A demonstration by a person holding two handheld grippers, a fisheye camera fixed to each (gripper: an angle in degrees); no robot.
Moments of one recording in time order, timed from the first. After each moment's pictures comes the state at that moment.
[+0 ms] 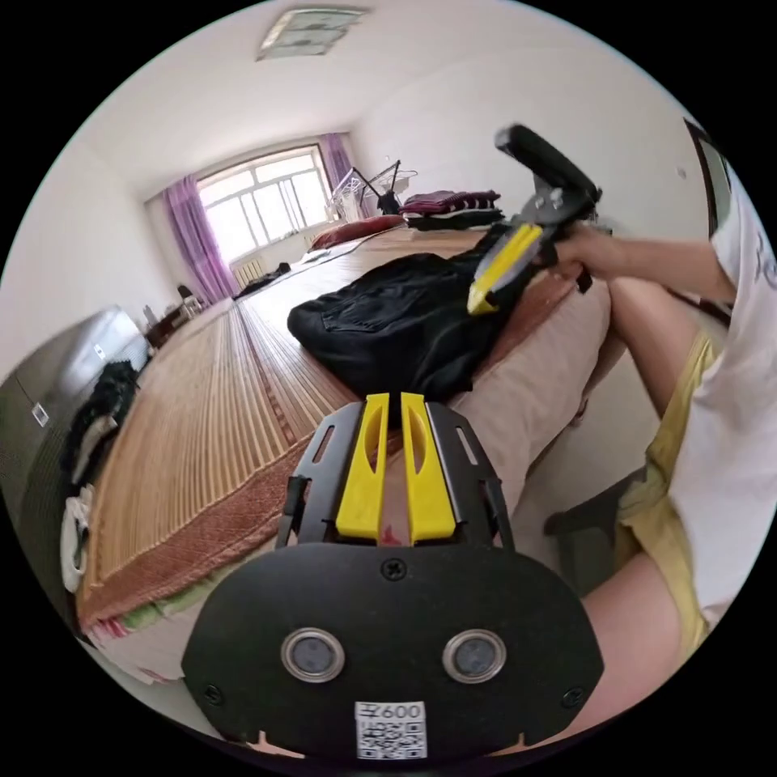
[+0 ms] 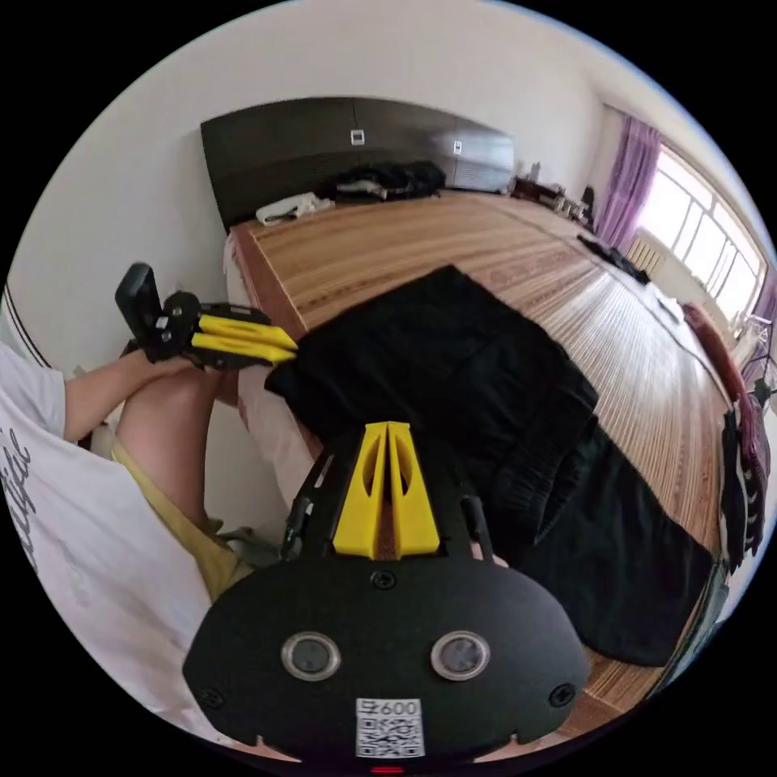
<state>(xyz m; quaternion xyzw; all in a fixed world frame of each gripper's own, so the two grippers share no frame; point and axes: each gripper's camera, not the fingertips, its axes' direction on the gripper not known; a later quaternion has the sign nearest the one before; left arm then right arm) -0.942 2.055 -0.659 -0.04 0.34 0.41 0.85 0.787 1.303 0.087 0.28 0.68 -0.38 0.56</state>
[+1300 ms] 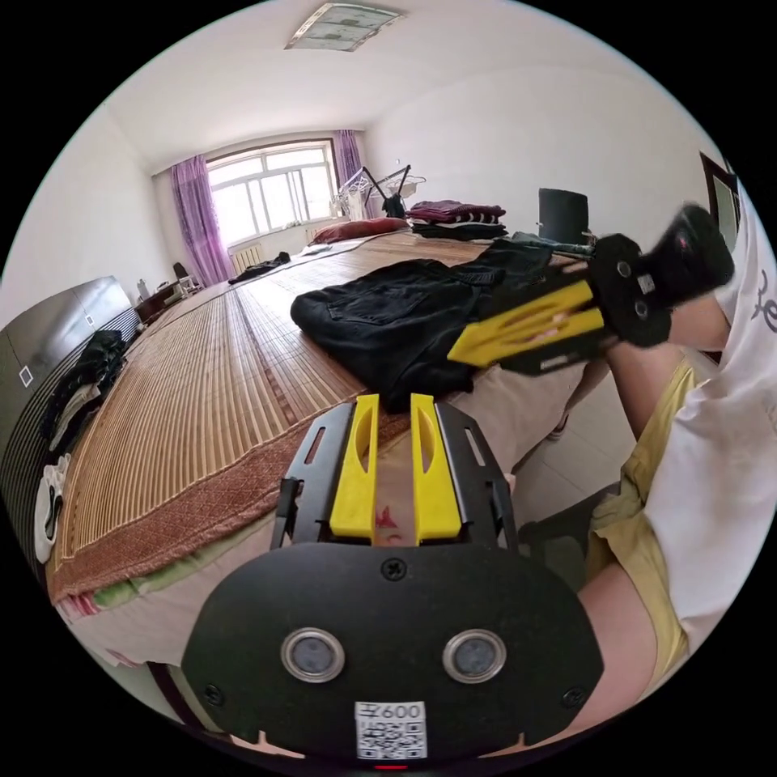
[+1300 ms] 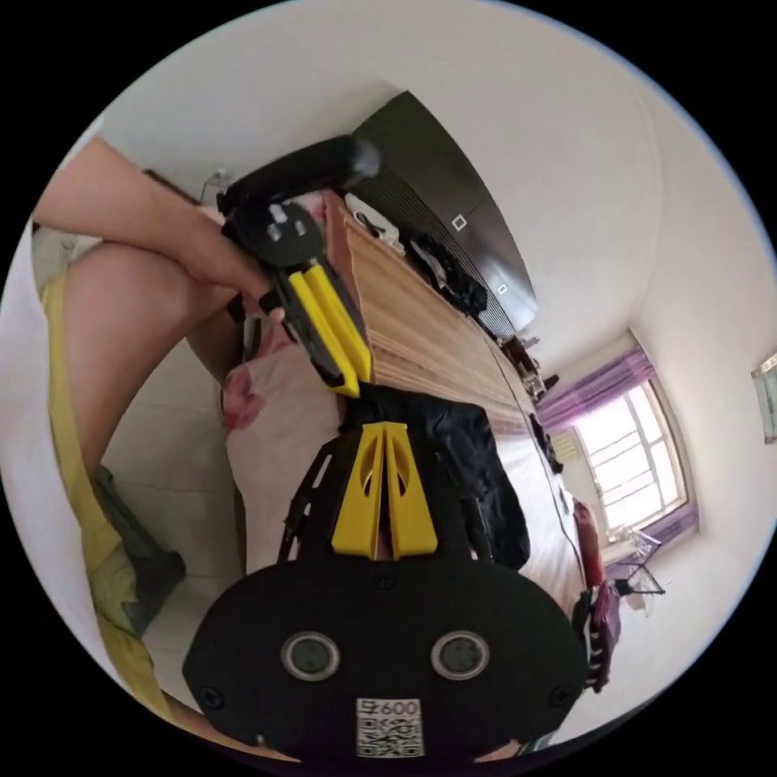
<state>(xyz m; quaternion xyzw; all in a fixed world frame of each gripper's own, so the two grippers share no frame) -1.018 2.015 -0.570 -0.09 0.39 0.33 0.85 1.109 1.302 0.216 0.16 0.78 -0.53 0.30</state>
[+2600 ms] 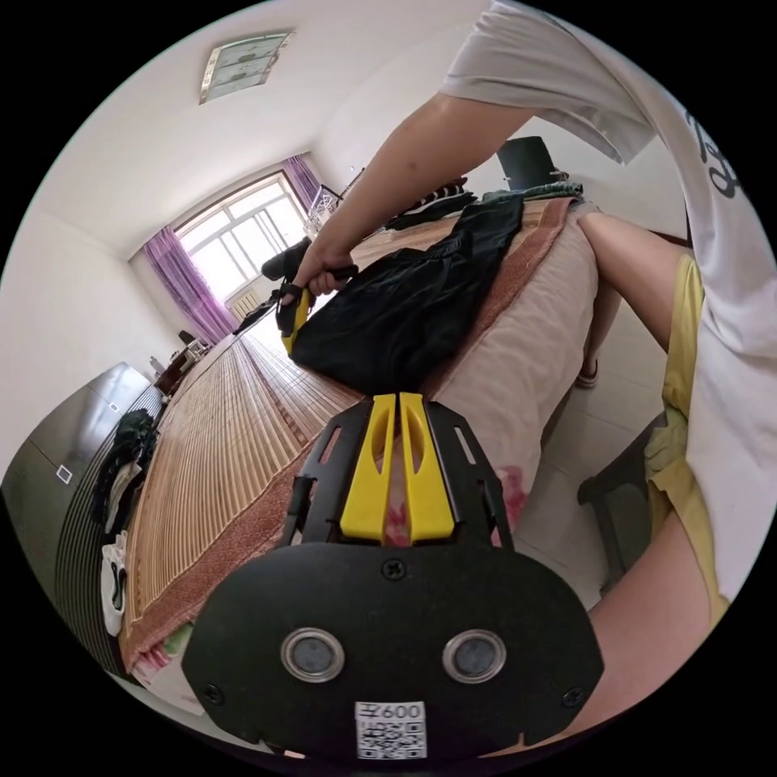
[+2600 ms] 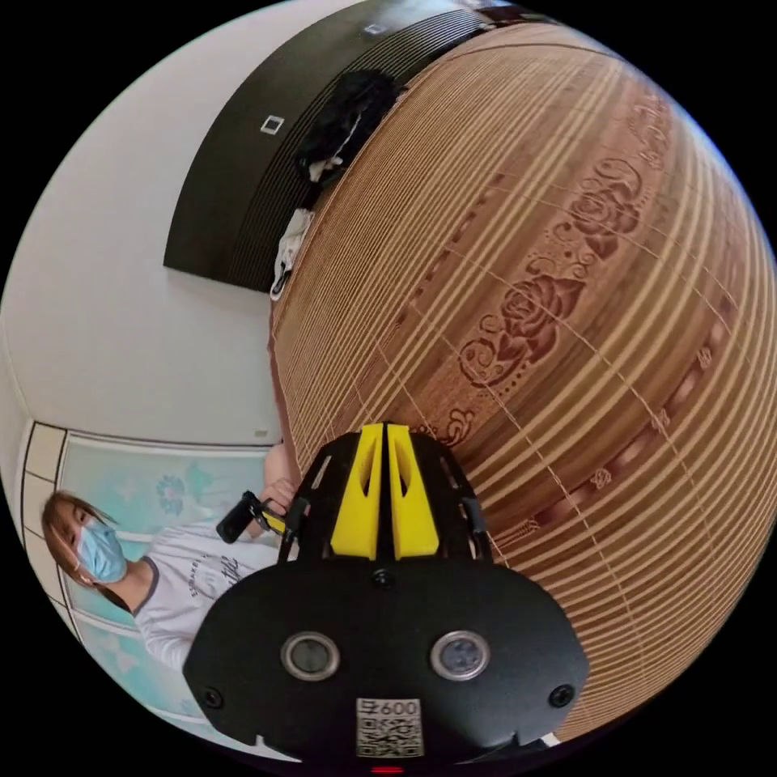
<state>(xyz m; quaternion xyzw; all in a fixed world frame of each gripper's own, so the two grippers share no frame) -0.978 2.094 -0.697 -0.01 0.34 0.46 0.82 0.860 0.821 -0.551 0.13 0.41 -0.18 0.88</state>
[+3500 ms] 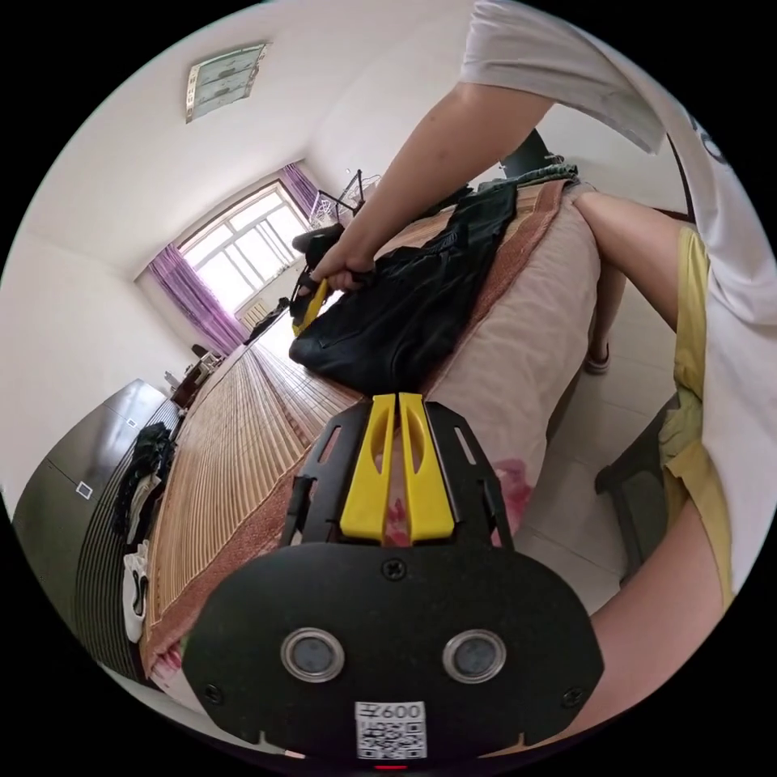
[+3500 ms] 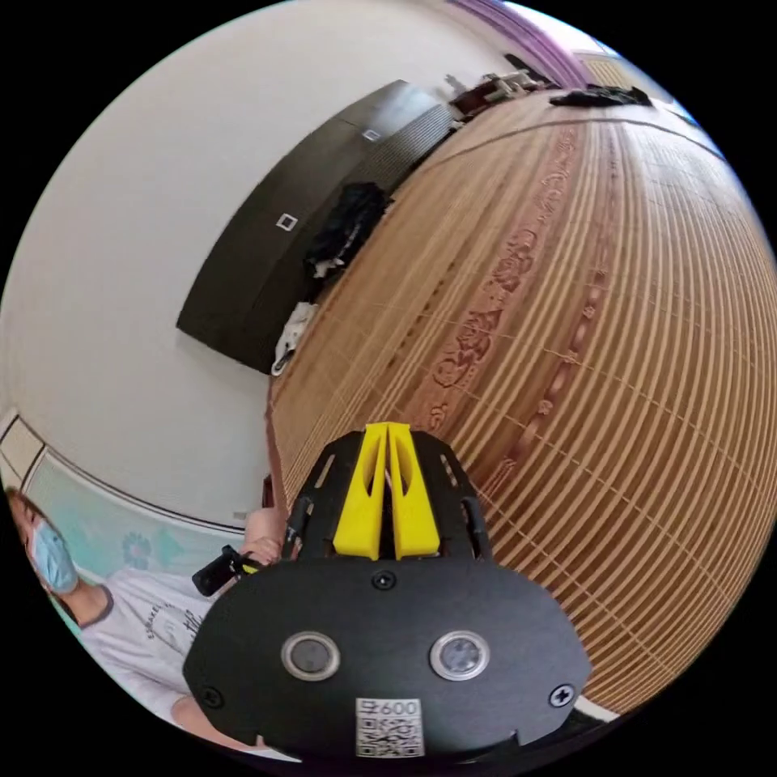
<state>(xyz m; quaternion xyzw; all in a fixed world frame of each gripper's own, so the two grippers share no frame) -0.901 2.034 -0.863 0.02 0.31 0.48 0.82 0.782 0.928 -0.554 0.30 0.40 -0.28 0.82</state>
